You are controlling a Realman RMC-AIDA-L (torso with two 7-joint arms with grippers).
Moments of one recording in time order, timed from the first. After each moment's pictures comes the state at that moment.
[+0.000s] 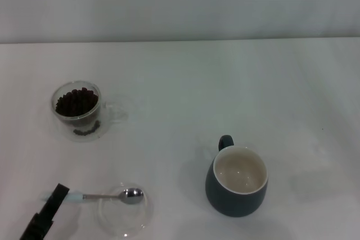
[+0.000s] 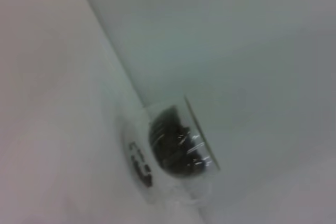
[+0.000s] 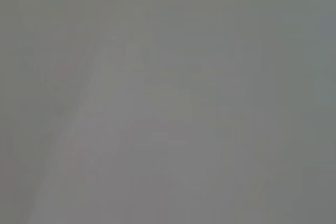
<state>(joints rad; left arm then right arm) -0.21 -2.09 0.70 -0.37 1.17 1.58 -1.11 0.22 2.01 -0.67 -0.34 -0.83 -1.45 0.29</state>
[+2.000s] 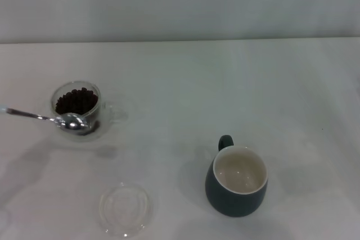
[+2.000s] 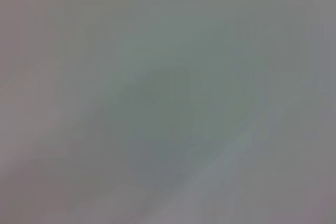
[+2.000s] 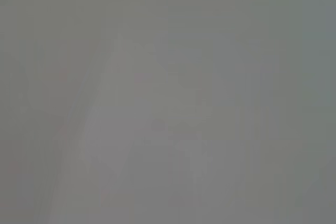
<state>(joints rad) -0.16 -2.00 0.82 0.42 1.18 1.73 -1.66 0.27 2.01 -0.69 -0.29 -0.80 -1.45 0.28</state>
